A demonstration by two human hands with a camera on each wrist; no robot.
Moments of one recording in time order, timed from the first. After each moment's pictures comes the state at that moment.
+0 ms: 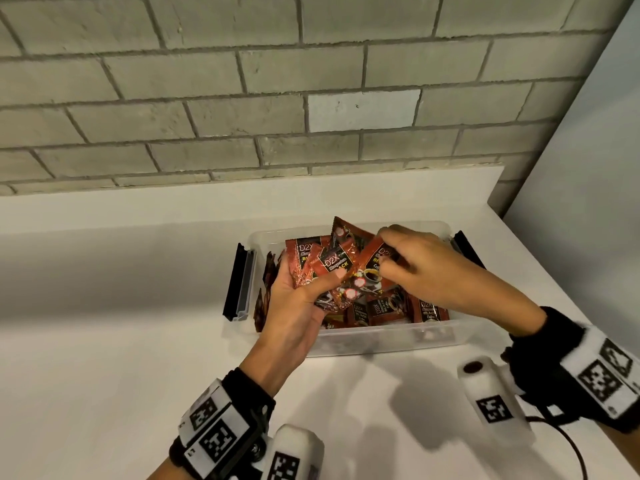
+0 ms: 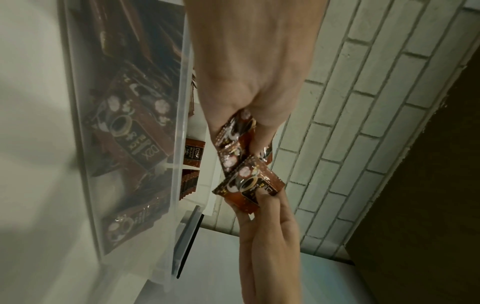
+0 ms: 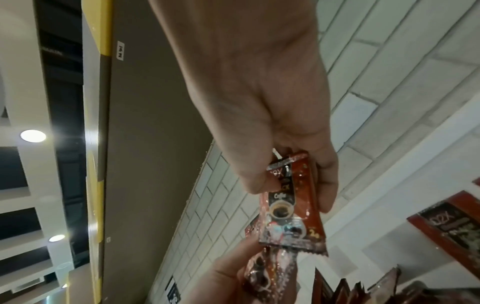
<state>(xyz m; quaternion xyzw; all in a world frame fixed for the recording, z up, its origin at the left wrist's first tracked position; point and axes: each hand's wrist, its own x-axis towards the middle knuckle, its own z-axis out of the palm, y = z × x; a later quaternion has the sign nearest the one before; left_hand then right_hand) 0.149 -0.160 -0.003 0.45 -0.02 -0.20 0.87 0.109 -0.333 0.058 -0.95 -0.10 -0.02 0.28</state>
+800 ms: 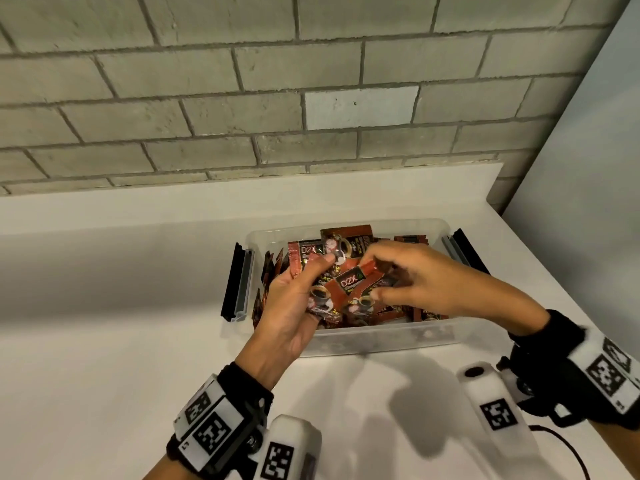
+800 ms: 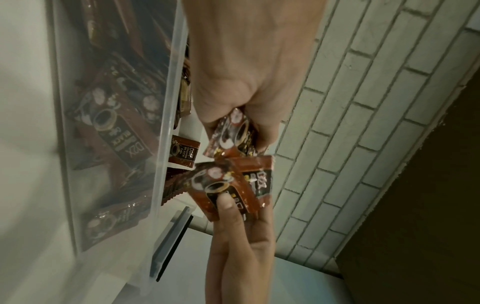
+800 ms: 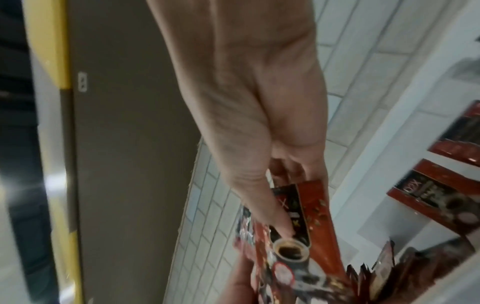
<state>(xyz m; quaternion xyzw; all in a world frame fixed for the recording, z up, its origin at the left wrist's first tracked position) 0.158 -0.160 -0.001 0.48 0.04 -0.25 0.84 0.108 -0.339 0.046 -0.90 -0.14 0.07 0.40</state>
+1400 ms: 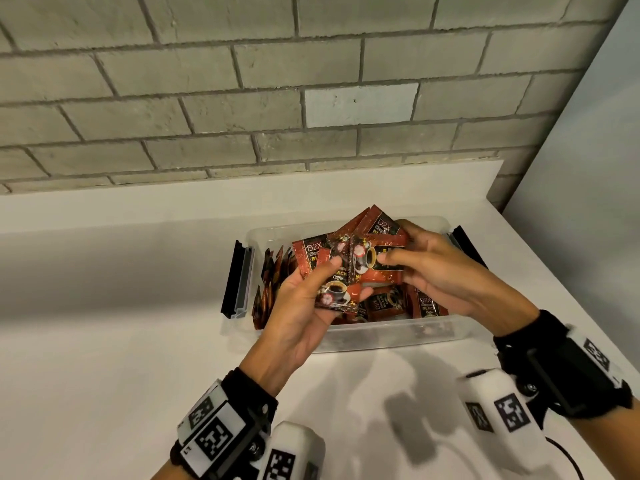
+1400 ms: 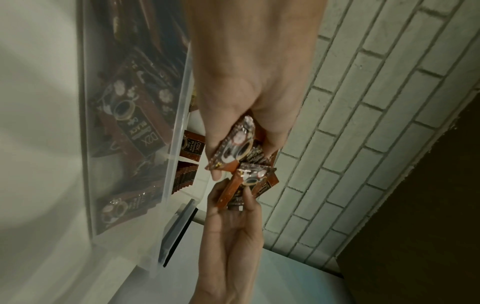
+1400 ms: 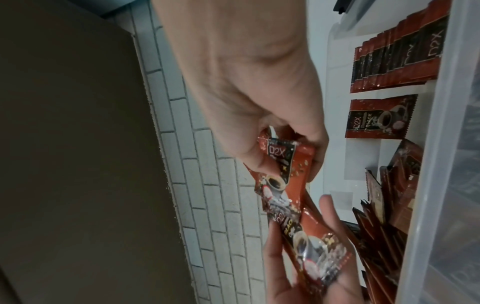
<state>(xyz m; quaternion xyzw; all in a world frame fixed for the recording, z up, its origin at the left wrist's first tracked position) 0.144 -0.164 0.004 0.39 0.03 -0.30 0.87 0.116 -0.339 0.033 -0.66 0.10 0.05 0.75</state>
